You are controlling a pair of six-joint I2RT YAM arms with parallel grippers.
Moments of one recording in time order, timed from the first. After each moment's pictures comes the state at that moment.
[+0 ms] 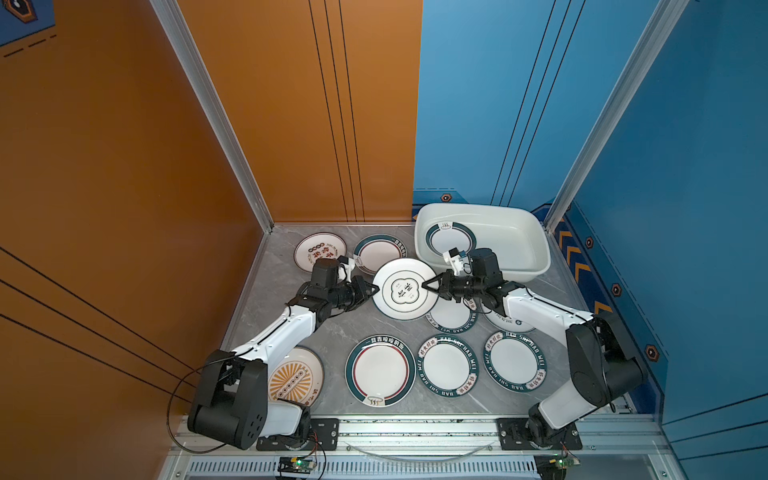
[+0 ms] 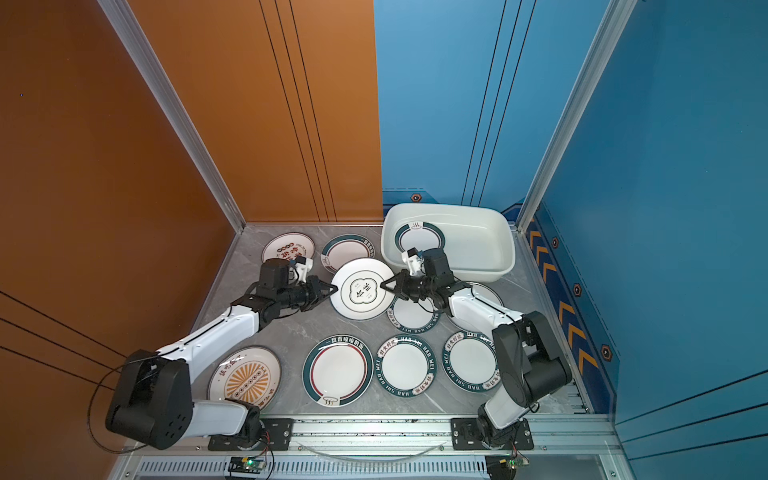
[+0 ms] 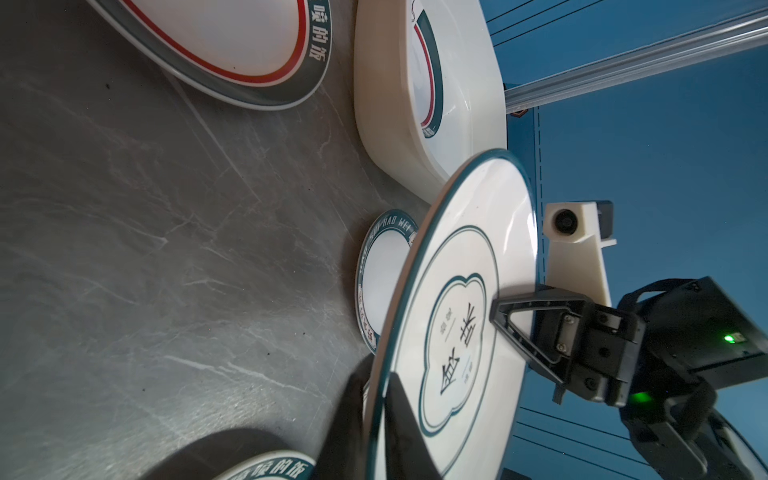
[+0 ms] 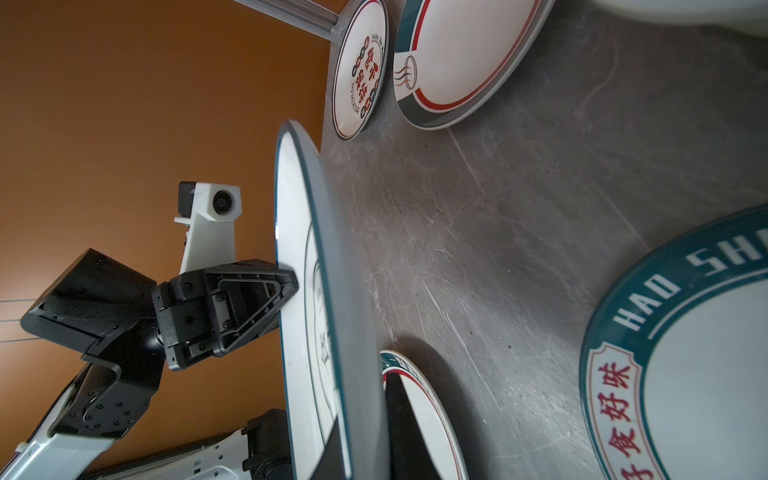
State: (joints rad) left arm -0.27 1.36 0.80 -0.08 0.59 -0.85; right arm 0.41 1.59 0.96 0.04 -0.73 0.82
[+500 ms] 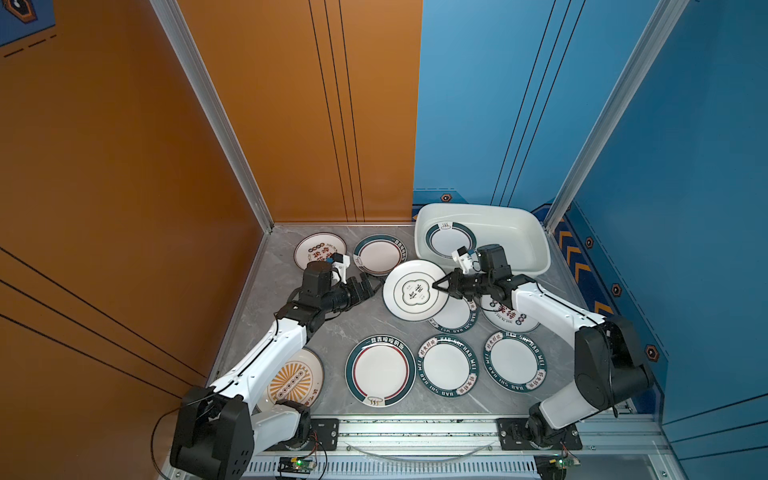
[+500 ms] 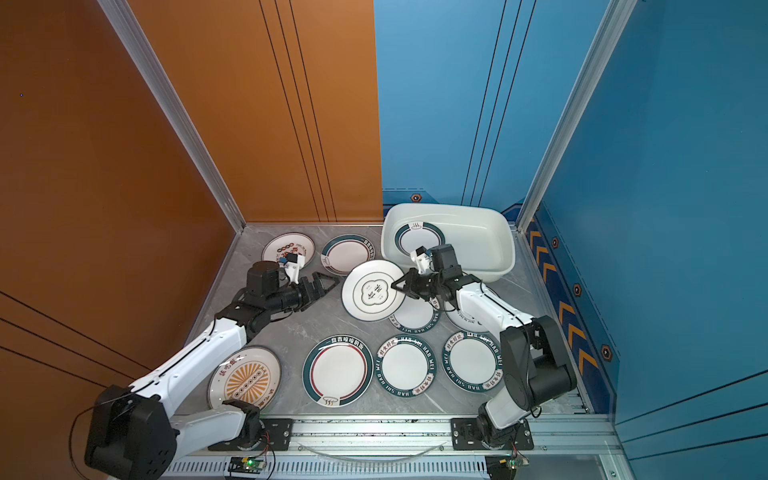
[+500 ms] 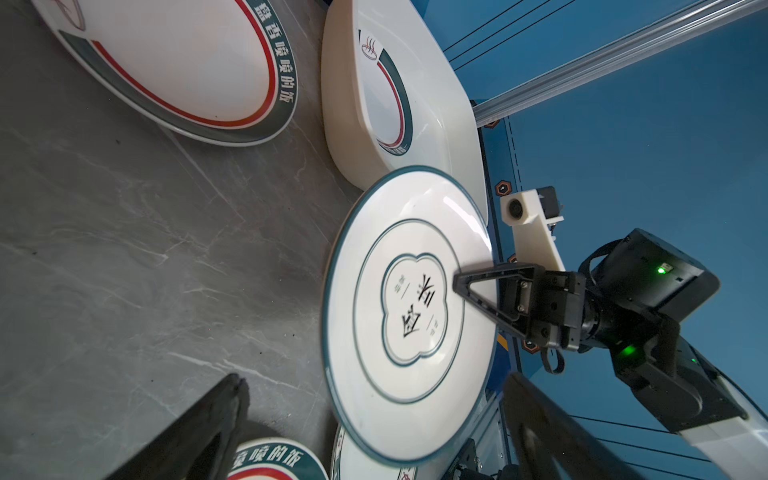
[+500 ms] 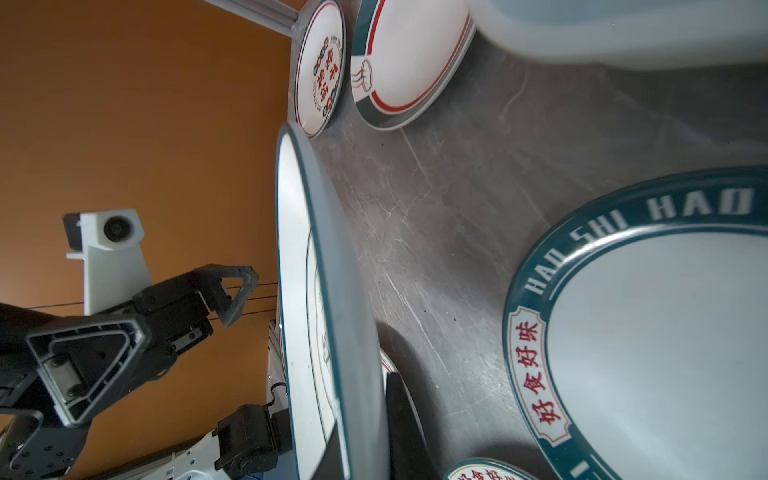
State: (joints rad) left arm -0.26 1.17 0.76 -0.12 0.52 -0.79; right arm 0.31 1.57 1.05 -0.21 -0.72 0.69
